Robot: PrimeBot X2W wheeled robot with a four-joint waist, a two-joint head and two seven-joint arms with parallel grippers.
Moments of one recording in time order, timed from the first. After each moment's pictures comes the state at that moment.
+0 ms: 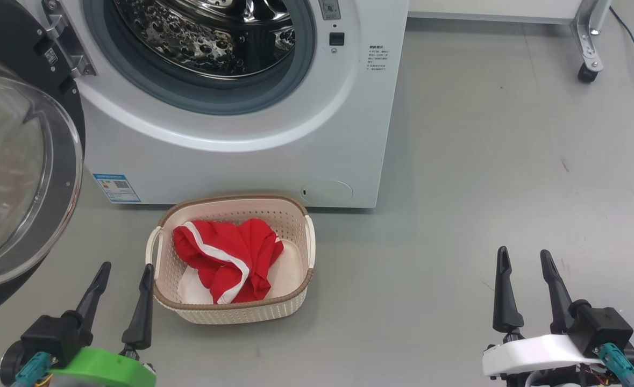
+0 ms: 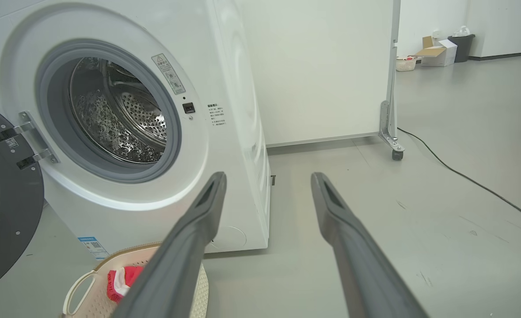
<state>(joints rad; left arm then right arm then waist) -0.01 0.18 -0.14 0.19 -0.44 -0.11 -0.25 0.13 -0.04 0.18 -0.02 0.36 -0.07 -0.25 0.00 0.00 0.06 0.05</state>
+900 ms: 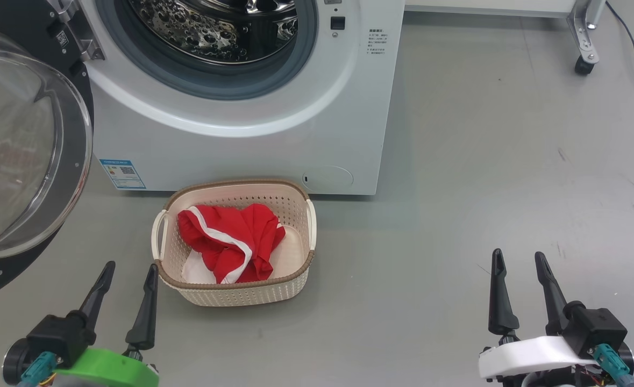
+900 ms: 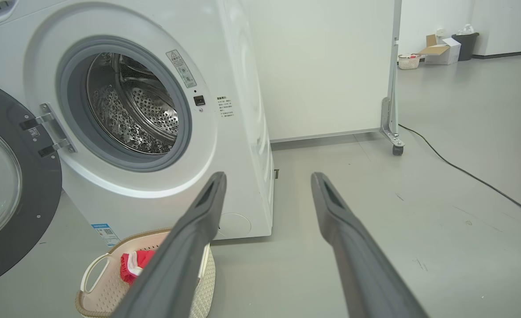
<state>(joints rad) -0.01 0.17 -0.14 0.19 -0.41 -0.12 -0.25 0.13 -0.04 0.20 -0.01 0.36 -0.07 -0.25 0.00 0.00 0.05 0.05</state>
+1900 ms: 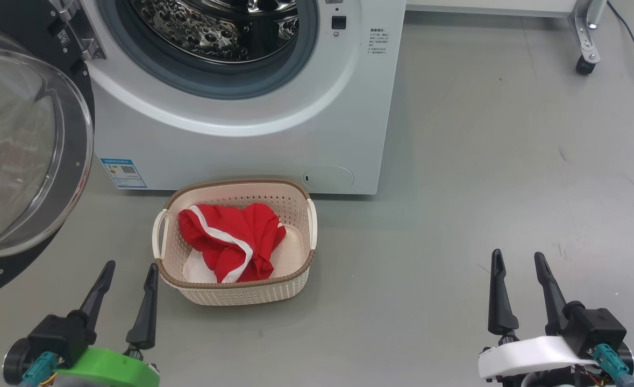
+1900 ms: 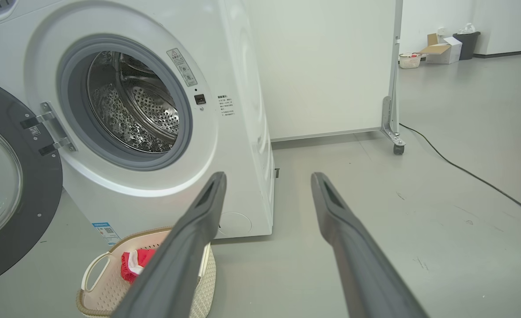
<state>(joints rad) -0.01 0.16 -0.13 0.19 -0.40 -0.12 -0.25 0.13 -0.04 0.20 -0.01 0.36 -0.07 -0.25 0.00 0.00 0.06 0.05</state>
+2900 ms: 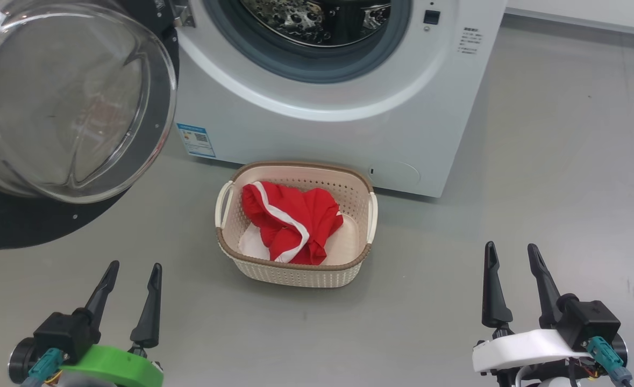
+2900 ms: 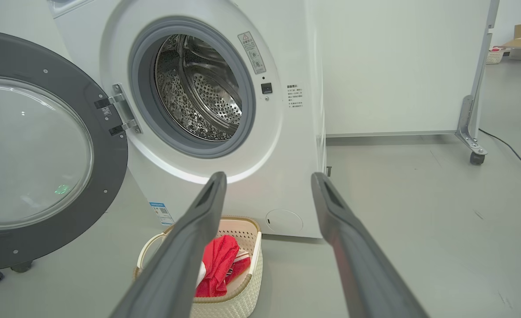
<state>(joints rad) -0.02 0.15 -0.13 0.22 -0.39 -0.12 -0.25 0.11 -0.04 0.22 0.00 0.36 -0.07 -0.25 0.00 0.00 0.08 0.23</state>
